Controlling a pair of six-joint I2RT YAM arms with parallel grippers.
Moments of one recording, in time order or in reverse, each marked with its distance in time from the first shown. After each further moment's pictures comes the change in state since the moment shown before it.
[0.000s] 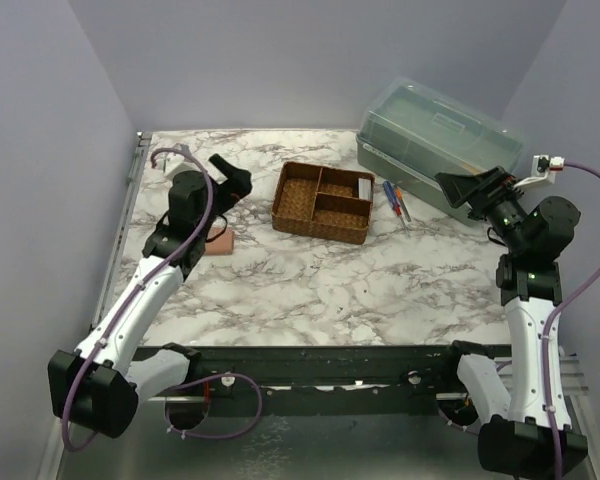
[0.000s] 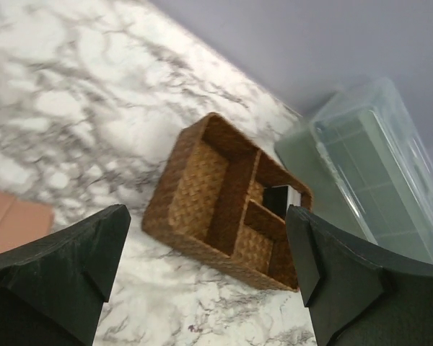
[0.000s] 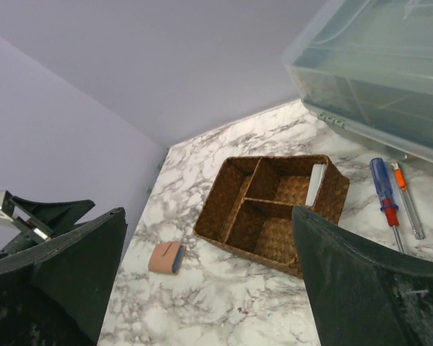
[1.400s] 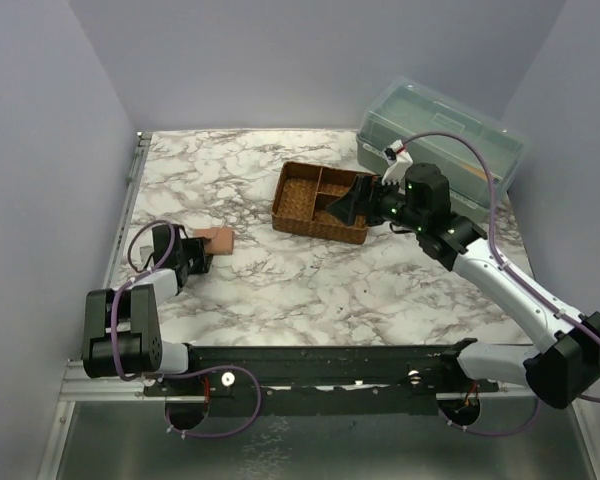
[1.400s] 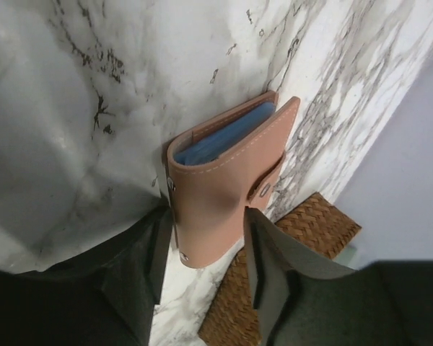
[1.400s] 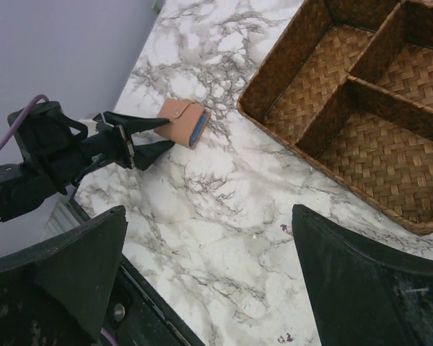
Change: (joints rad) left arm 0.485 0.251 -0.509 0.192 0.284 -0.823; right arm 0.765 0.418 0.180 -0.135 0.297 -0.203
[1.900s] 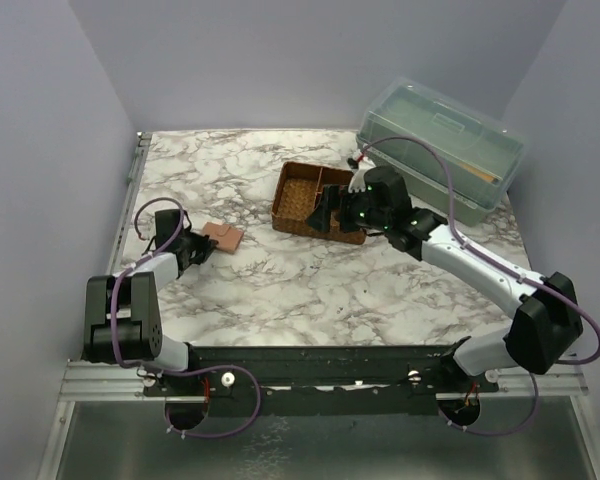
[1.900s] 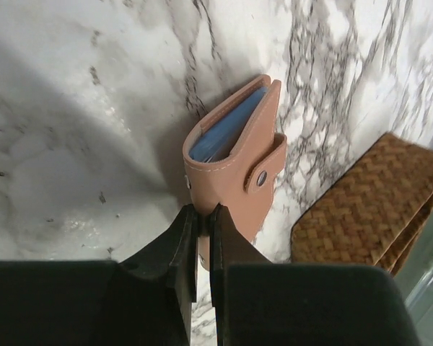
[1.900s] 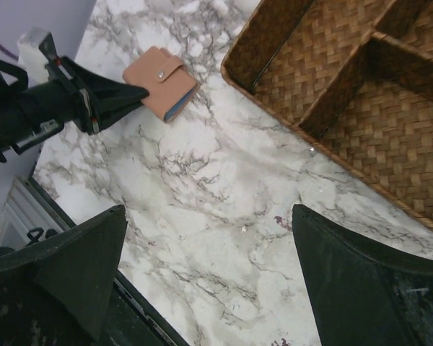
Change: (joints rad) left arm -0.029 0.097 0.148 -0.067 0.053 0.404; right arm 0.086 0.191 0.061 -0.013 0.086 -0.026
